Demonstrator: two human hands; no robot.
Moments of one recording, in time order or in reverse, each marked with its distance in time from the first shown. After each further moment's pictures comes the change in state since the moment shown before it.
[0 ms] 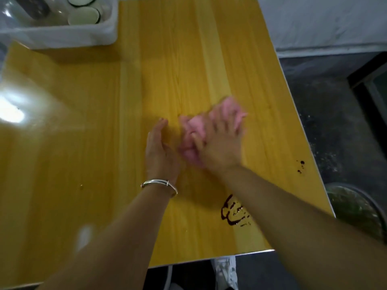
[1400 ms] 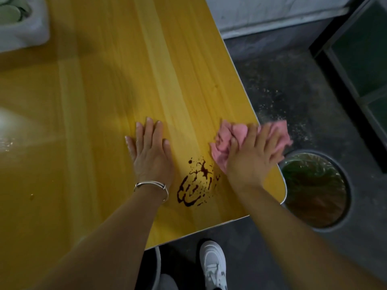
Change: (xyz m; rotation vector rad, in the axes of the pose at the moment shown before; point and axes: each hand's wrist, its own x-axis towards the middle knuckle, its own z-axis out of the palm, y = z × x) left_hand -0.050 0.009 0.053 0.709 -0.257 0.257; right_hand -0.092 0.112 -0.001 0.134 0.149 0.599
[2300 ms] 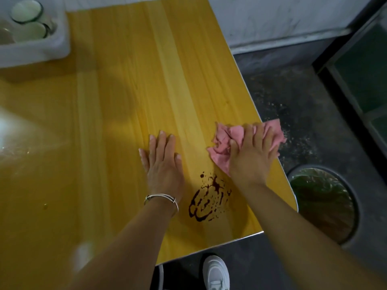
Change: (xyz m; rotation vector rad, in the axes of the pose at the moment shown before) left_hand 0.001 -0.003 -0.008 -0.110 -0.043 0.001; right_hand 0.021 -0.027 -0.002 0.000 -0.057 -0.076
